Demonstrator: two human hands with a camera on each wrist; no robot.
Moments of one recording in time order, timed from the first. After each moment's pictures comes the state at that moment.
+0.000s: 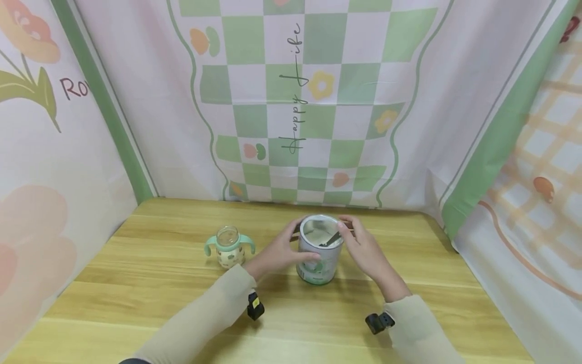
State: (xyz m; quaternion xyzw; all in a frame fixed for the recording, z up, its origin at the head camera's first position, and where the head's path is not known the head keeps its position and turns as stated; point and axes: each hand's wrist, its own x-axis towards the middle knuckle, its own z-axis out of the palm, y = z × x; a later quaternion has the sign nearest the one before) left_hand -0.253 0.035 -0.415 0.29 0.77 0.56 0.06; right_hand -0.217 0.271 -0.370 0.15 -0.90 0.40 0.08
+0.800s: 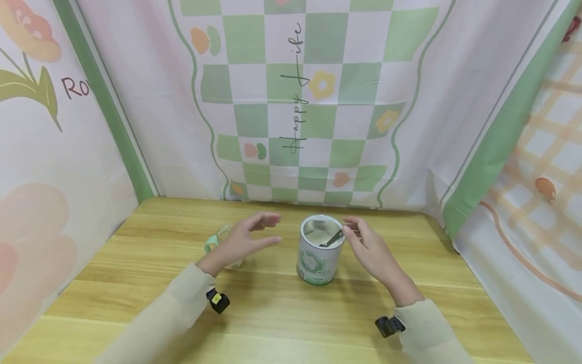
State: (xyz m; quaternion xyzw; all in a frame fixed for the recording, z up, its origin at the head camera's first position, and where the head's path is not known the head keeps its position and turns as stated) left_hand -0.243 -0.046 -0.377 0.29 0.80 0.52 -0.01; right_hand -0.211 0.282 -0.366 0.19 -0.90 0.38 0.10
